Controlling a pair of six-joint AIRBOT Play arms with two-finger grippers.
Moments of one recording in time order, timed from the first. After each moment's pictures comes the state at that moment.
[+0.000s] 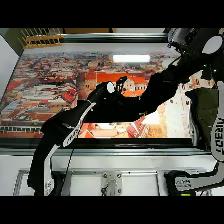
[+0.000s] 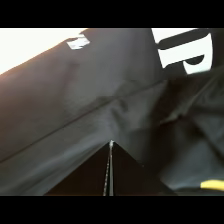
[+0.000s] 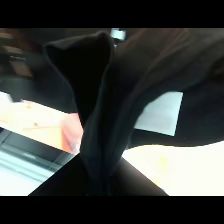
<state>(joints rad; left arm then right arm) -0.59 -2.11 1.87 0.97 -1.02 -1.58 -0.01 -1.59 1.87 -1.17 1.68 1.47</state>
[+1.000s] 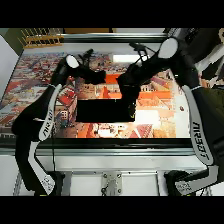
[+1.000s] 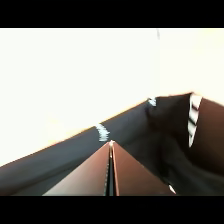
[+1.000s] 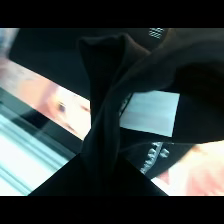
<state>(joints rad) -0.23 -1.94 1.96 0.98 -1.19 -1.58 0.36 -1.65 1.93 -1.07 1.52 1.63</state>
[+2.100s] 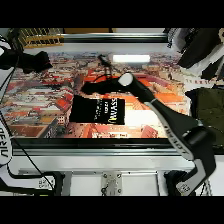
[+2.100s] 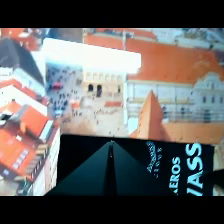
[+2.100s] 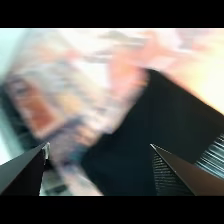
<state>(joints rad) 0.15 -1.51 1.74 1.14 -1.26 -1.54 0.49 -1.74 1.60 -0.62 0.79 1.28</state>
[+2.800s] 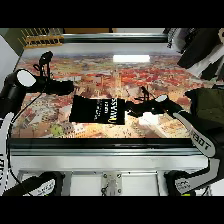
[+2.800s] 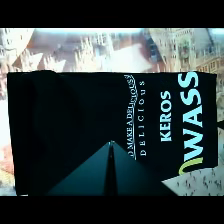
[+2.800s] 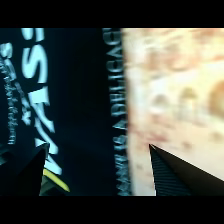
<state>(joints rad) -0.07 -1.27 1.27 1.18 -1.07 -1.51 0.19 -1.69 1.03 -0.42 0.87 1.17</state>
